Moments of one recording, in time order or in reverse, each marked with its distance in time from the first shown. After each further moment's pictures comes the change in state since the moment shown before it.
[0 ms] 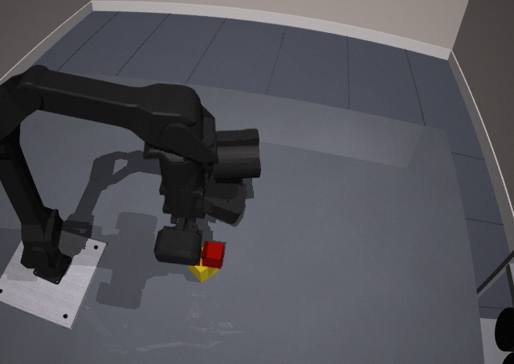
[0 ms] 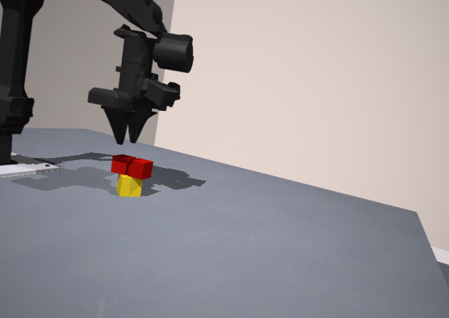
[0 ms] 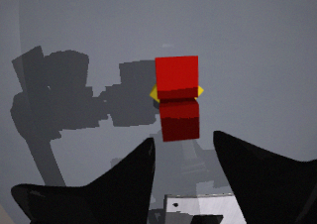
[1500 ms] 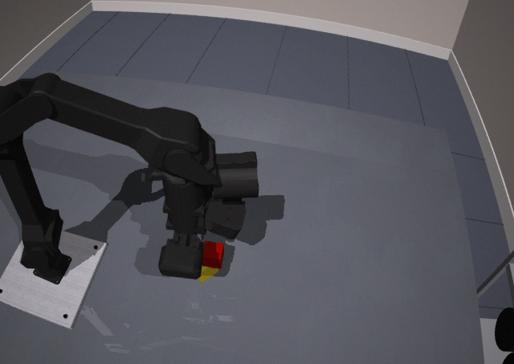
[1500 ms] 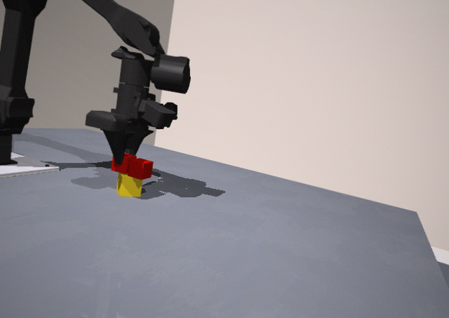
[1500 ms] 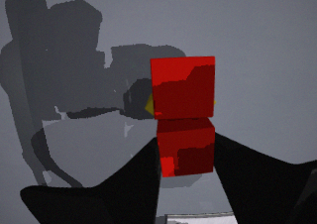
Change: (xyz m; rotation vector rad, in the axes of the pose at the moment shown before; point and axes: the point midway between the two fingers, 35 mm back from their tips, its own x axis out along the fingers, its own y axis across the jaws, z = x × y) arm 0.040 0.000 0.001 0.001 -0.003 0.001
